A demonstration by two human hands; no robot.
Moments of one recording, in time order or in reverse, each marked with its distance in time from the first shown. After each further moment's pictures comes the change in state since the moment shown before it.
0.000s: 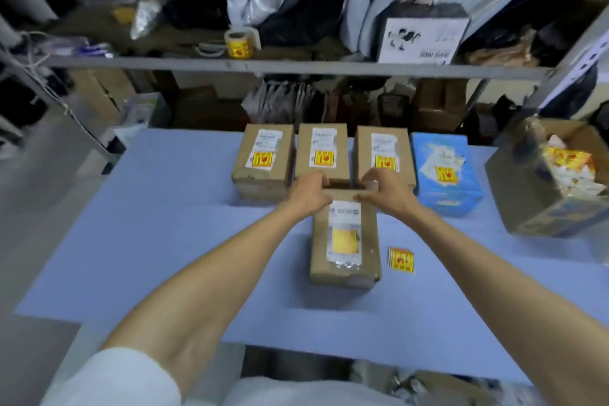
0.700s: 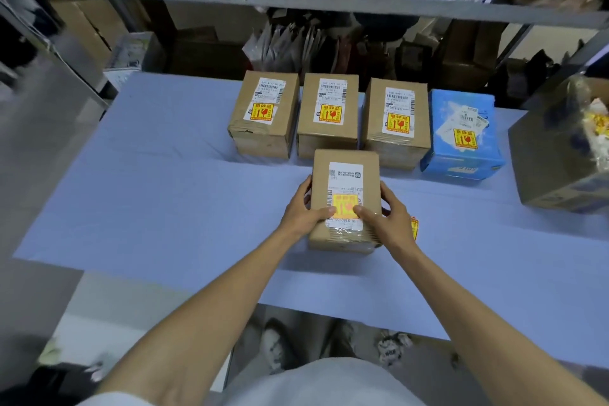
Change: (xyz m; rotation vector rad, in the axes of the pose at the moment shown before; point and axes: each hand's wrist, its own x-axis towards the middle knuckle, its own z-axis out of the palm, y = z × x) left_hand -0.066 -0.062 0.087 -0.833 -0.048 -0.240; right_hand -0.080 0.058 0.094 0.732 0.025 0.281
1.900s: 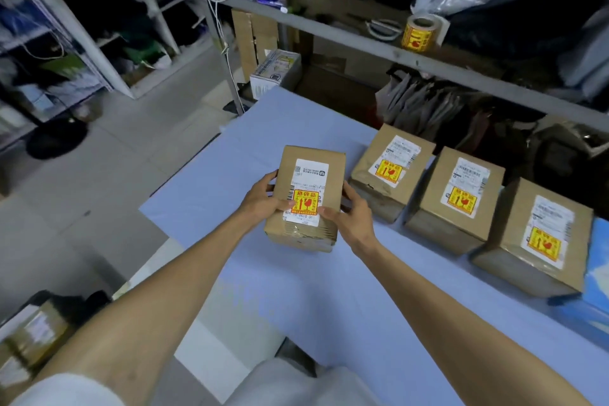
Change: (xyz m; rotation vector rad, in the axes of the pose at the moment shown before) left_hand -0.017 0.013 -0.278 -0.050 0.463 -0.114; right_hand 0.048 -0.121 0.249 -0.039 -0.506 -0.177
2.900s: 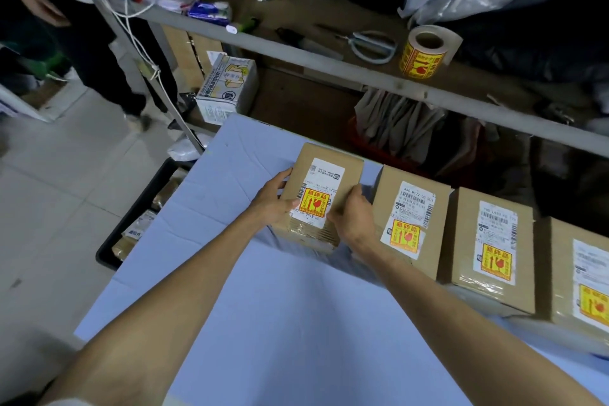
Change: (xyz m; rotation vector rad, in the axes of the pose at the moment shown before) left_hand 0.213 0.081 0.005 0.197 -0.289 0.024; right_hand 0.197 -0.037 0.015 -0.547 0.261 0.279
